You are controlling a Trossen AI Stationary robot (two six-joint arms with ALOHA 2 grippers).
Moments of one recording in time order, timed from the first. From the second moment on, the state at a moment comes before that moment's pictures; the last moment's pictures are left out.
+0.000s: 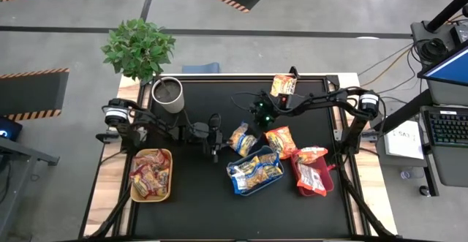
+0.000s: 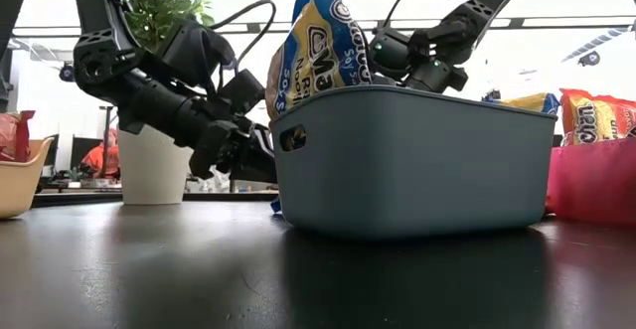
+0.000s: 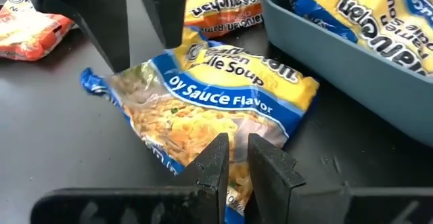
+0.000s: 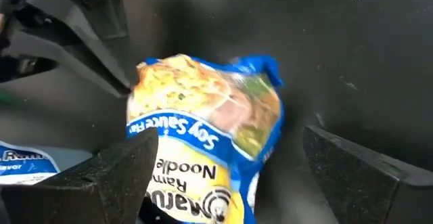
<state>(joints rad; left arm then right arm) 0.05 1.79 0.51 0.85 -0.01 0.18 -0.33 1.75 0.99 -0.13 -0.39 0.40</state>
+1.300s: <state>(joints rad) 0.05 1.98 0.63 0.85 -0.02 0.15 -0.27 1.75 0.94 0.03 -0.36 0.52</state>
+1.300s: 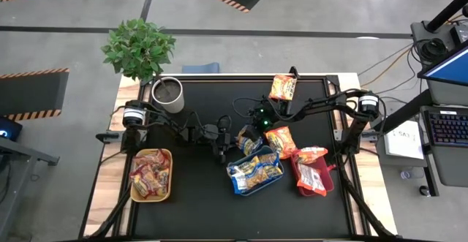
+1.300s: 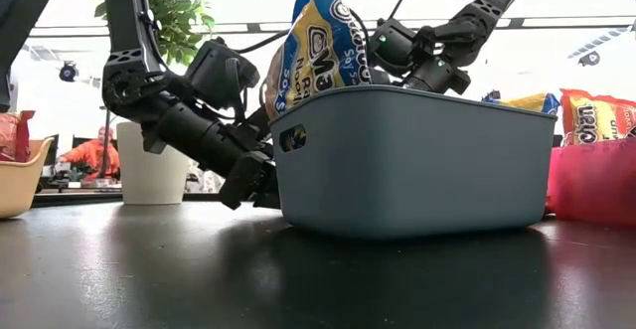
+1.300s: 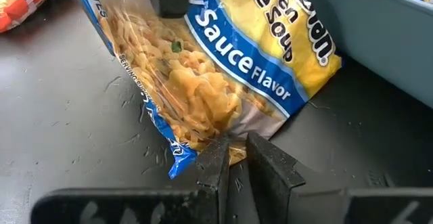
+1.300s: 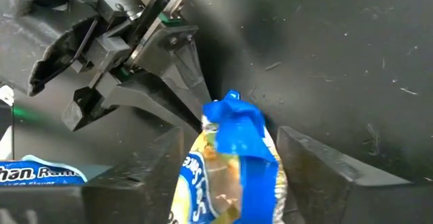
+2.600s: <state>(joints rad) 0.05 1.78 0.54 0.79 -0.05 0.17 -0.27 1.75 1.00 0.04 -0.37 0.51</state>
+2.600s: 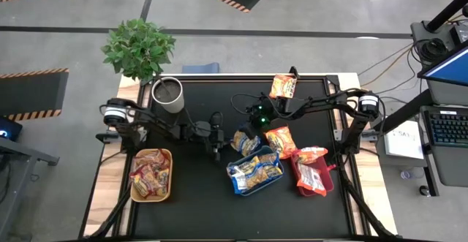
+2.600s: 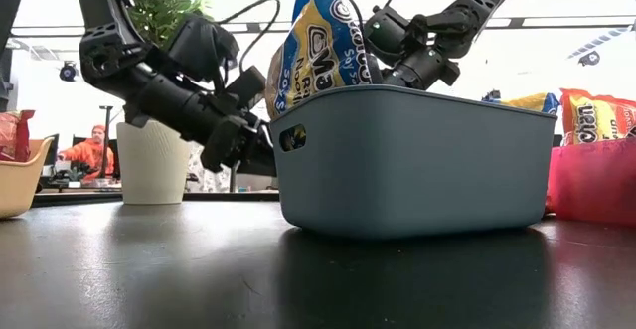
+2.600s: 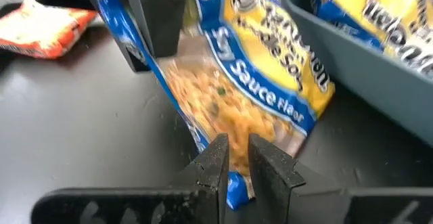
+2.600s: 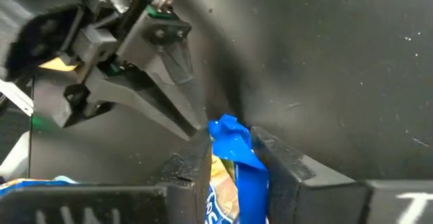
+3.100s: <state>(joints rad) 0.05 1.57 0.53 0.63 -0.04 0.23 -0.34 1.71 1.01 0.02 -0.47 0.46</state>
